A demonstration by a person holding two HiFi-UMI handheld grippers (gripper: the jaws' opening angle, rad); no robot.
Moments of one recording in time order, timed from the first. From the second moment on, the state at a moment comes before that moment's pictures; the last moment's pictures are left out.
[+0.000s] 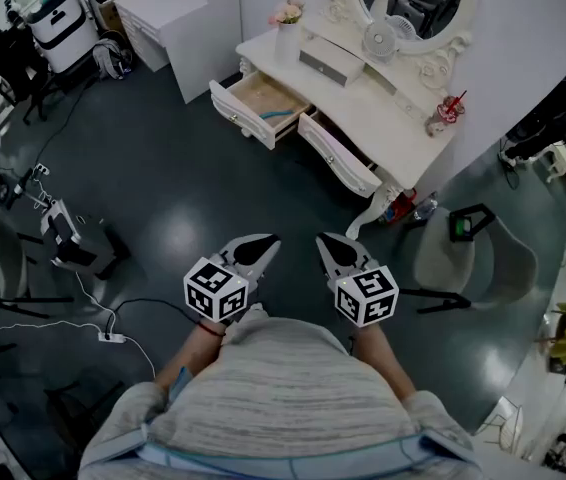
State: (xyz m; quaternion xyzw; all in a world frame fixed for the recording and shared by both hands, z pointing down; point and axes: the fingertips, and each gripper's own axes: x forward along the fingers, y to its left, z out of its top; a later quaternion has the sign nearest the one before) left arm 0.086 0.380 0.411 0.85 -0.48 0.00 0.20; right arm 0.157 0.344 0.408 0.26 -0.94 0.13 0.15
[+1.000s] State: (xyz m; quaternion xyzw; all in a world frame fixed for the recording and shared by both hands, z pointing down) left arm -0.003 0.363 0.428 0.85 -0.48 0.00 0.21; right arm 0.076 0.316 0.409 0.27 -0.94 0.13 0.13
